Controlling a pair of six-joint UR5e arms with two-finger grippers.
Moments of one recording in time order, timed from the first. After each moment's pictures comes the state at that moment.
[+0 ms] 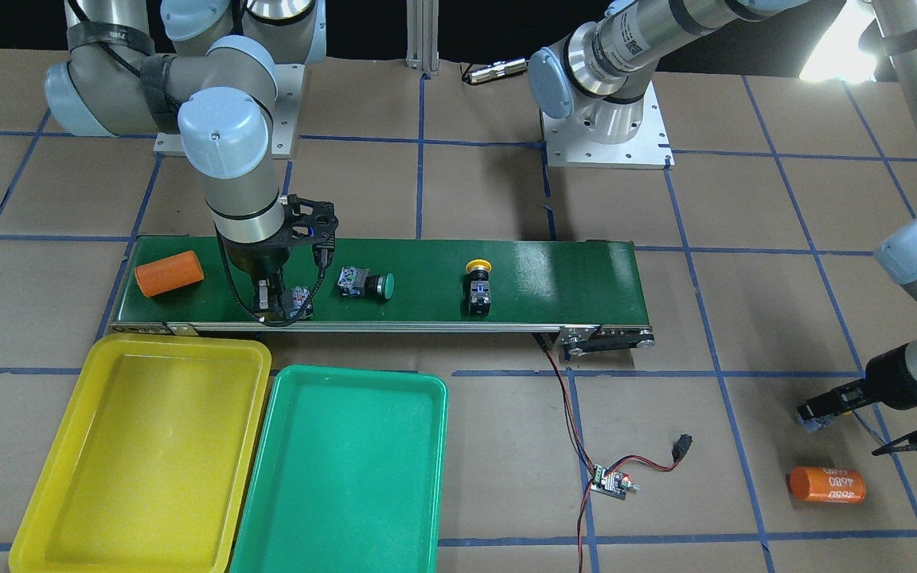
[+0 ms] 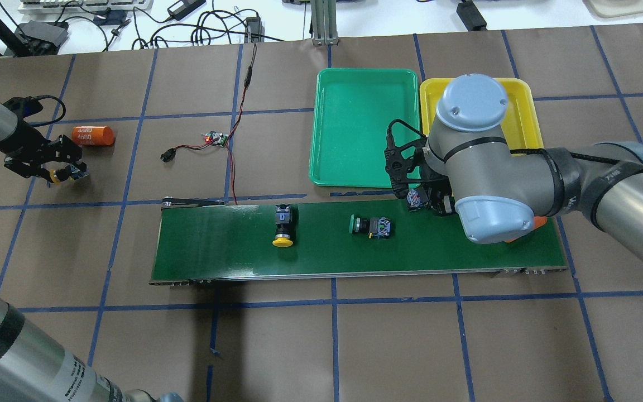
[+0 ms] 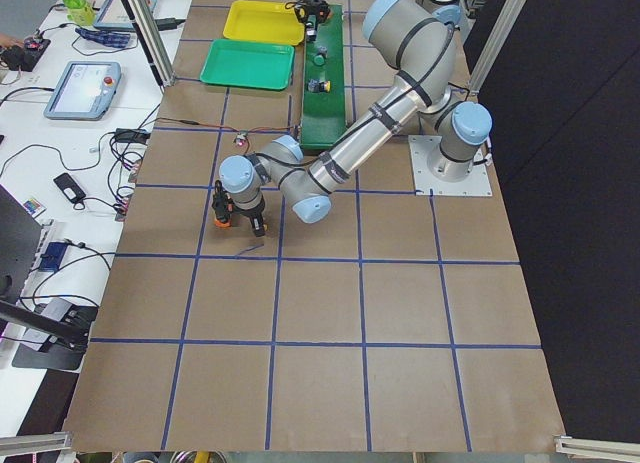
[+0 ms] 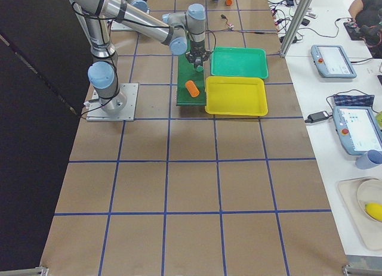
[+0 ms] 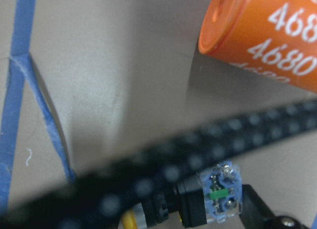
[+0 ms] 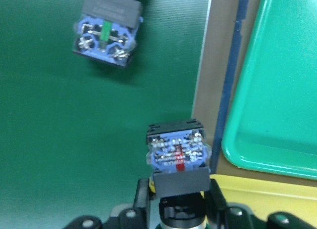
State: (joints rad) left arm -0.98 -2.16 -1.53 -1.12 1.48 0.34; right arm 1.69 -1.39 1.97 -2.25 -1.62 -1.58
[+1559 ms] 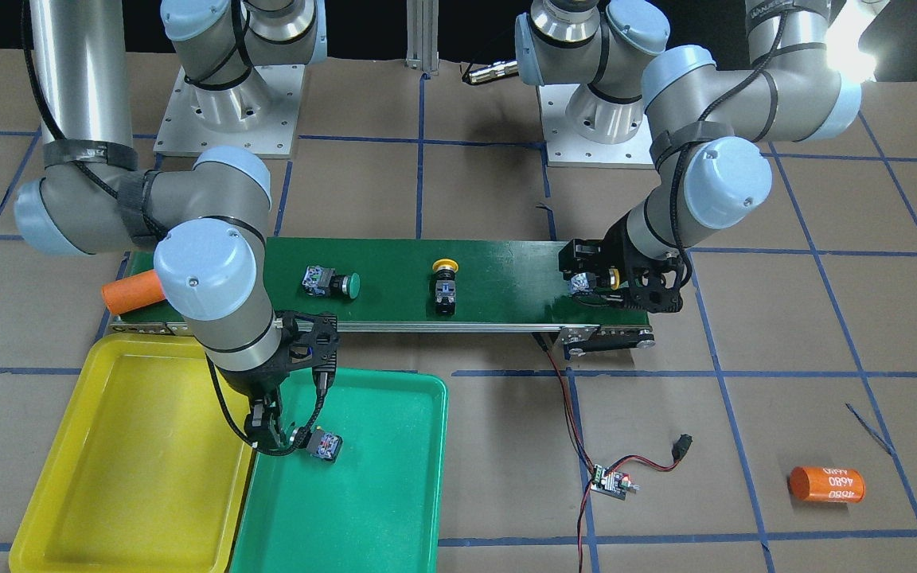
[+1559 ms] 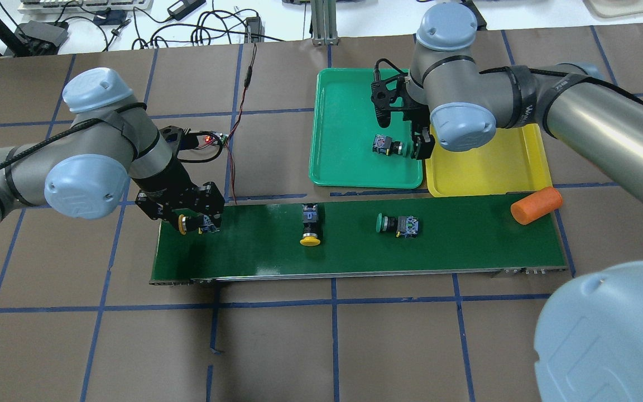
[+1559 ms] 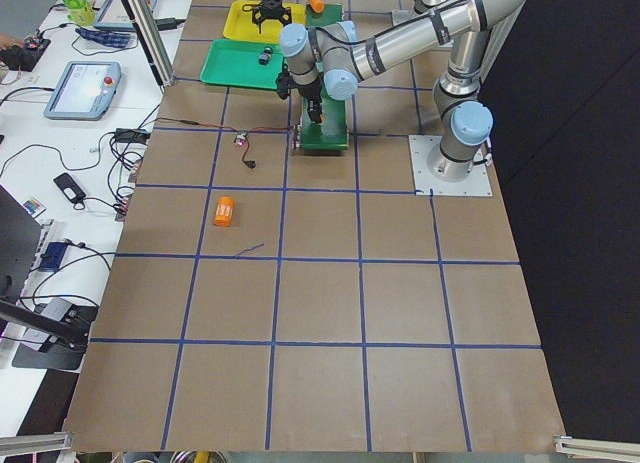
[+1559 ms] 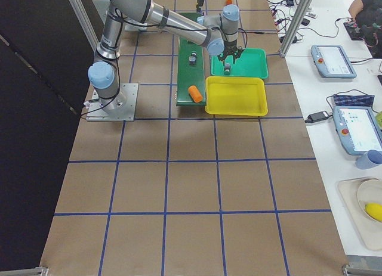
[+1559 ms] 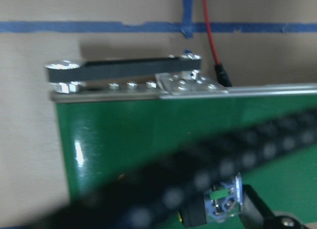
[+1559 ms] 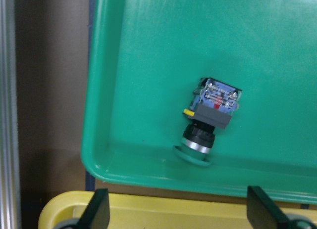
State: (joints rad) left arm -1.50 -1.72 -1.96 -1.27 1.46 0.11; right arm 1.66 -1.14 1.65 -2.15 -1.58 -1.56
